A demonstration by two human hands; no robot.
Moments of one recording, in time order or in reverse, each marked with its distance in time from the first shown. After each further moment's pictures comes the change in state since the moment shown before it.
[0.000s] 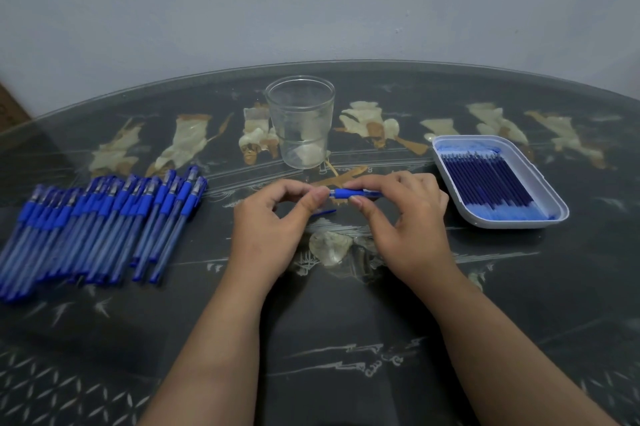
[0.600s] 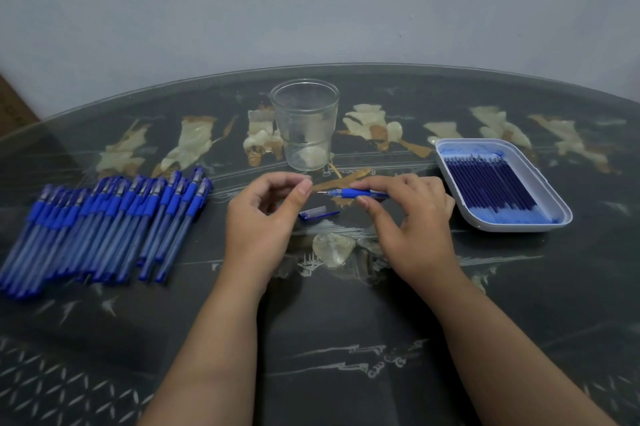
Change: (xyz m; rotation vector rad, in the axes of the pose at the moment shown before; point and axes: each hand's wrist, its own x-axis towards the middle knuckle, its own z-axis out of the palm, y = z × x) left_hand 0.000 0.001 -0.006 -0.215 0.091 -0.080; right_hand 0.000 0.002 0.000 0.003 0.007 0.028
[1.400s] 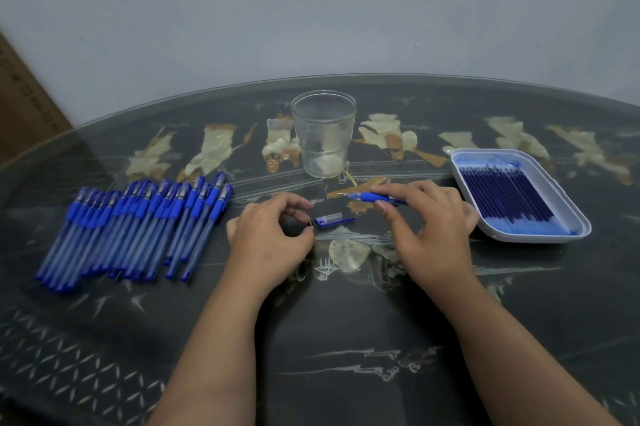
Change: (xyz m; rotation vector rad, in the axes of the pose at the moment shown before) left_hand 0.004 -0.005 -0.022 0.667 -0.086 0.042; right_hand -0.001 -0.007 -0.005 -0.044 0.024 0.046
